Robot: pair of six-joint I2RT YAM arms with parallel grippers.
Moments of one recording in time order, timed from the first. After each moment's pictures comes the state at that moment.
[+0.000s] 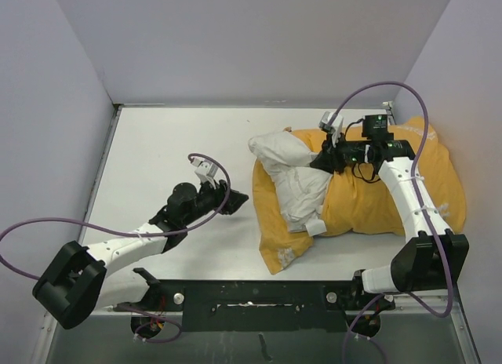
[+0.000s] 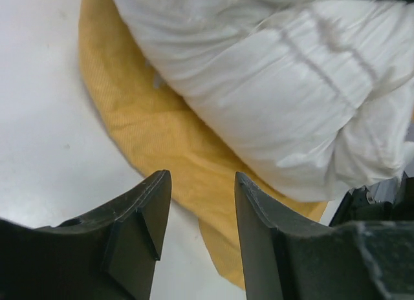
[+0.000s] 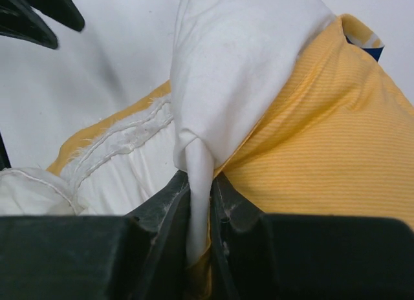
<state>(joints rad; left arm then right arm) -0.66 1.17 0.45 0.59 0.19 -0.54 0.06 1.39 1.28 -0.77 -0.85 -0.68</state>
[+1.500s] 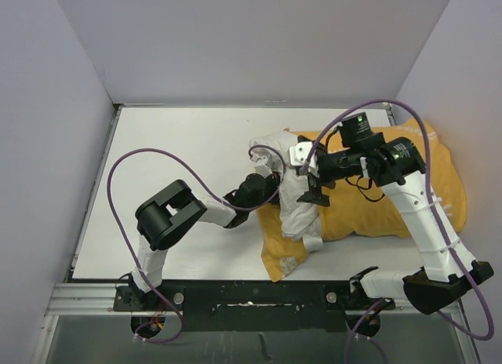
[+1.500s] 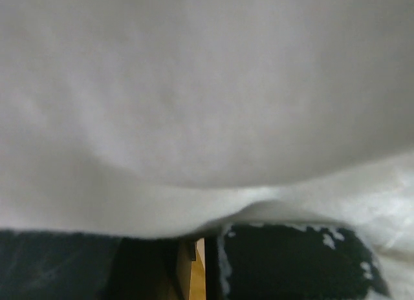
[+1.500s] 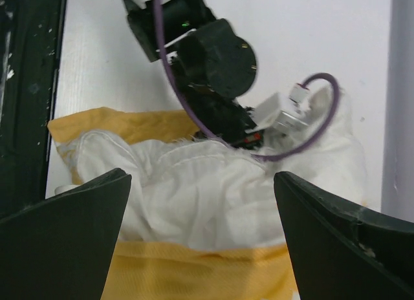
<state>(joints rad) -0.90 2.01 0.96 0.82 0.02 -0.90 0.44 1.28 1.68 -1.27 -0.70 -1.03</state>
